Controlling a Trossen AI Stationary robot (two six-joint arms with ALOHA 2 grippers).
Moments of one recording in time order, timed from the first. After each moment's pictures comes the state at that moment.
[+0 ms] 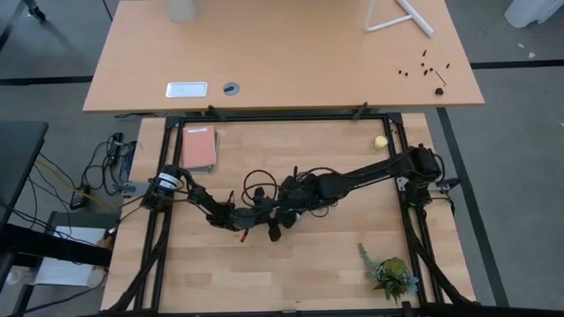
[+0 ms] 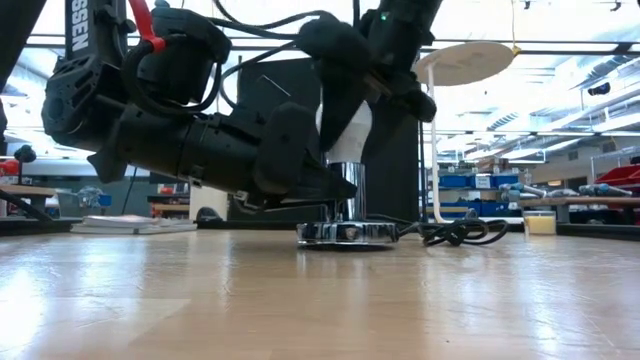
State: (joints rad) left arm -0.28 2.07 0.68 1.16 -0.61 -0.27; right arm 0.16 1.90 1.49 -0.76 0.28 0.83
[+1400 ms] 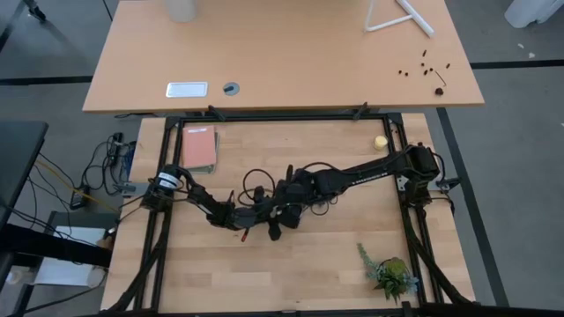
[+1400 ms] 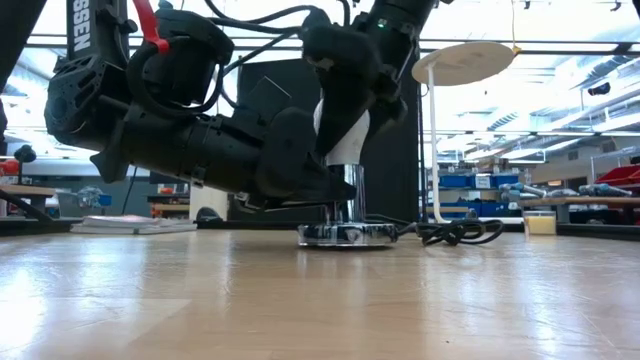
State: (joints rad) left arm -0.27 2.07 0.68 1.14 -0.61 -0.26; right arm 0.13 1.91 1.49 -0.70 0.22 0.45
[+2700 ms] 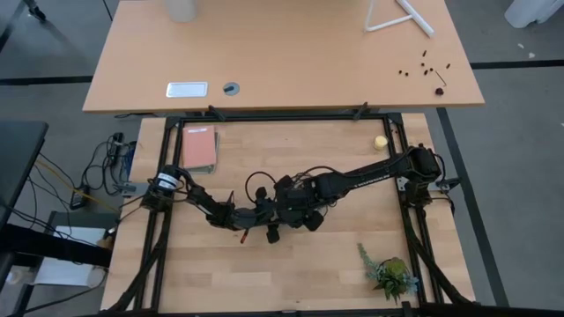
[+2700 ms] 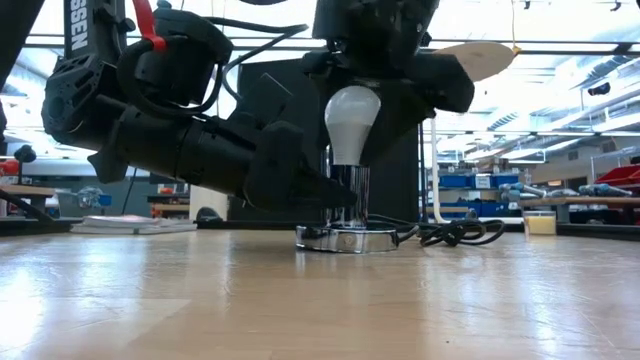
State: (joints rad) left arm -0.29 2.07 0.68 1.13 -0.55 -0.11; right arm 0.16 1.90 1.49 -0.74 0.16 -0.64
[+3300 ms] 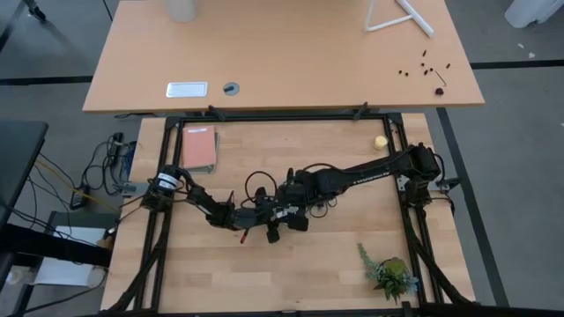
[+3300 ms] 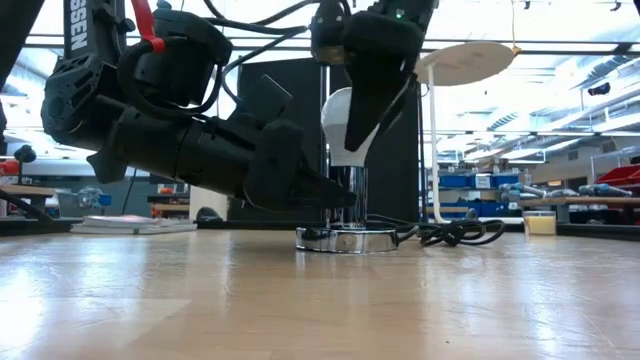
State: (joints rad) left arm -0.29 2.07 0.68 1.13 -0.55 -0.14; right arm 0.14 1.90 1.53 -0.84 0.14 0.29
